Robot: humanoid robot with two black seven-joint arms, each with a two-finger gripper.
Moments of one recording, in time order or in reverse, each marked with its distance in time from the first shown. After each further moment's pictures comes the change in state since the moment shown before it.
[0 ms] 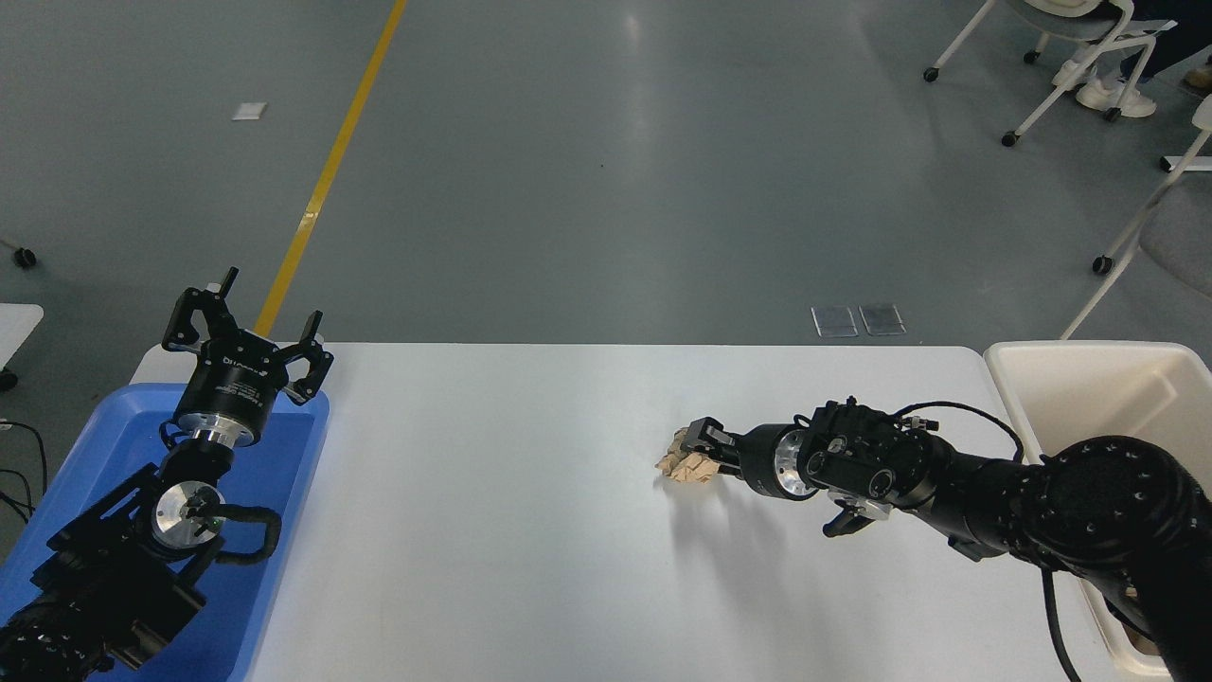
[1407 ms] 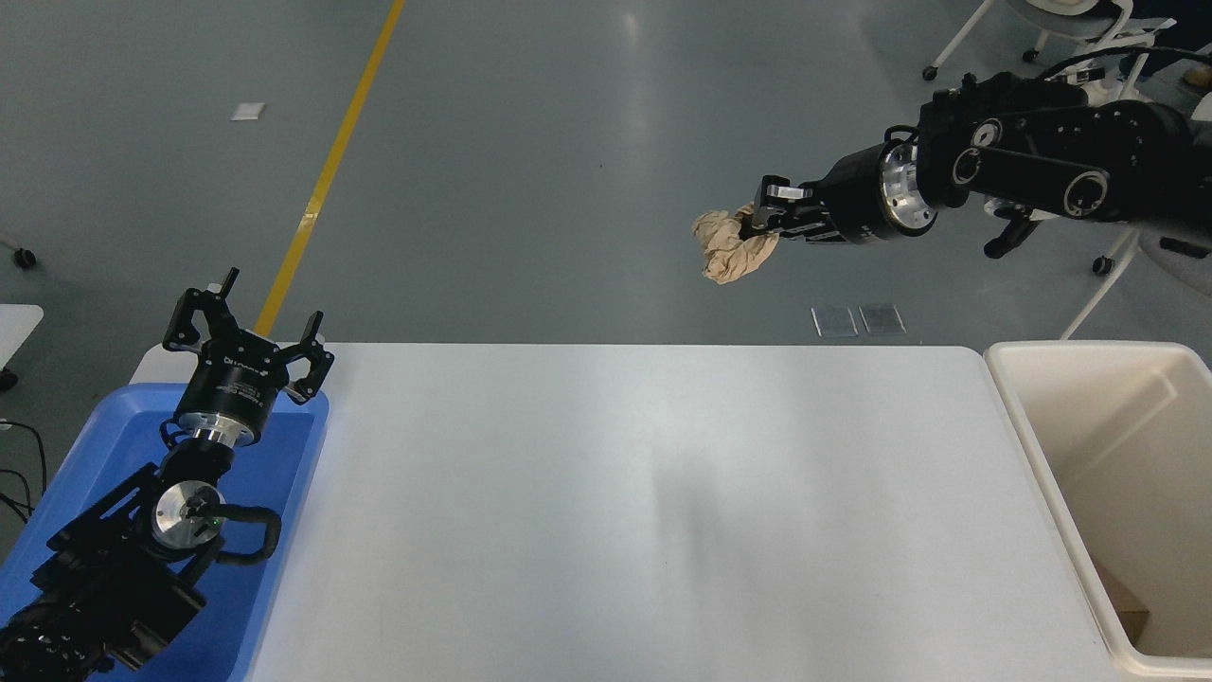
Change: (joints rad) left arm 0.000 0.000 0.000 0.000 0.000 -0.001 0.000; right arm 0.826 -0.337 -0.239 0.331 -0.026 0.364 0.022
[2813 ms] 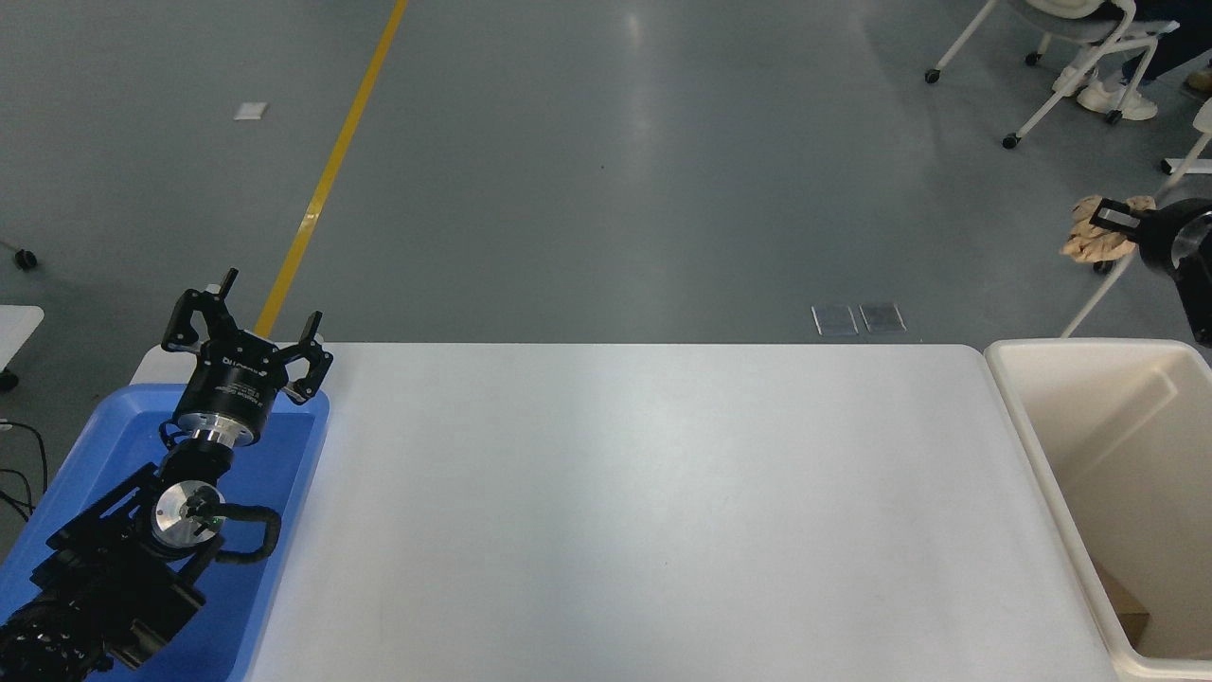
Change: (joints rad) left arm 0.000 0.000 0.000 0.000 0.000 -0.001 0.000; right arm -0.840 -0.074 -0.066 -0.963 0.189 -0.291 -0.185
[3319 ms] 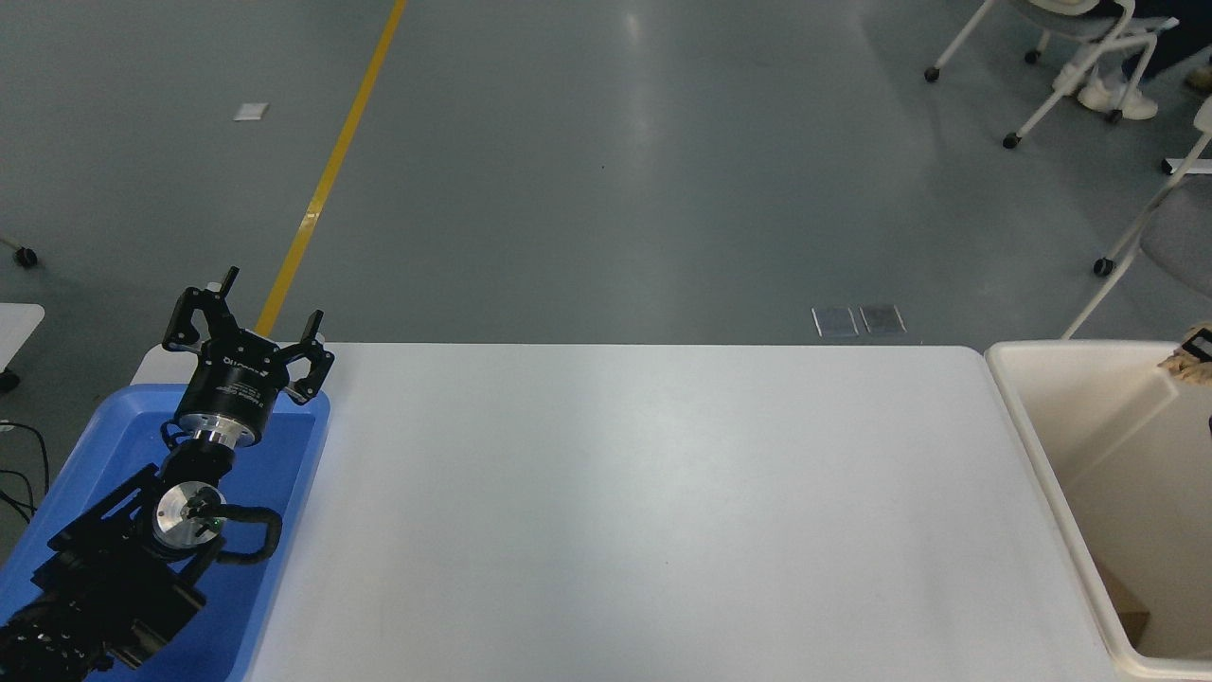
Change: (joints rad) left arm 0.000 0.000 0.000 0.000 0.000 0.000 0.000; right arm -0.347 0.029 0.308 -0.049 0.083 -0.215 -0.069
